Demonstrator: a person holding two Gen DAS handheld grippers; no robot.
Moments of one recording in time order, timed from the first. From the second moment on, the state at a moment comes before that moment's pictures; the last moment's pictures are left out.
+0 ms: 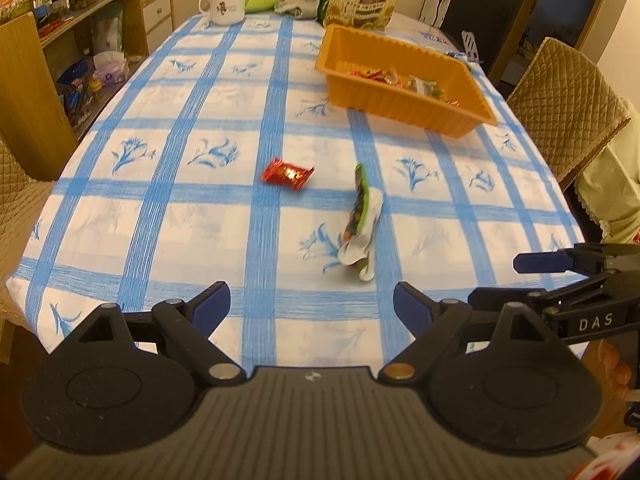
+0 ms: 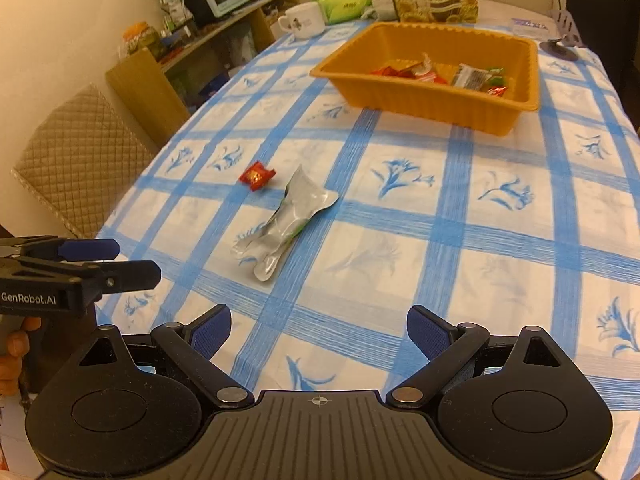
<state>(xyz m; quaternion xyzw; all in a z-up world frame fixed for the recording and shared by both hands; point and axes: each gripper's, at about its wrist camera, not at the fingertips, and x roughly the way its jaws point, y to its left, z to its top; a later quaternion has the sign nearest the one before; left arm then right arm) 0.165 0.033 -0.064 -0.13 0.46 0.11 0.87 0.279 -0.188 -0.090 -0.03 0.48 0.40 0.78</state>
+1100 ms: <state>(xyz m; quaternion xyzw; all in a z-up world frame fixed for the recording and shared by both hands) 0.182 0.097 -0.094 -0.10 0.49 0.09 0.86 0.299 -0.091 -0.122 0.00 0.49 0.35 0.80</state>
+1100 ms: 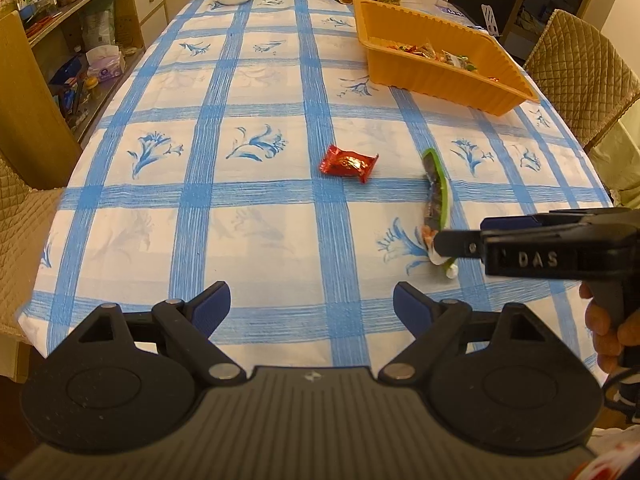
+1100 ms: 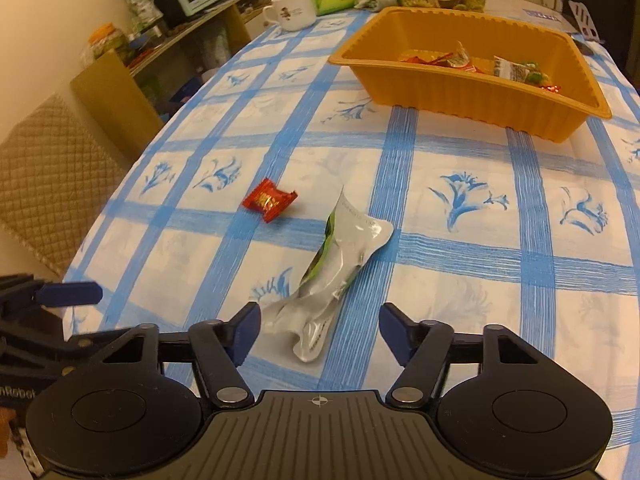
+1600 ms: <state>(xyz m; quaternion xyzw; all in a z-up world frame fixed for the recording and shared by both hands) 0.207 0.112 -0.098 -0.07 0.47 0.08 0.87 0.311 -0.065 -0.133 -0.04 0.48 0.32 0.82</state>
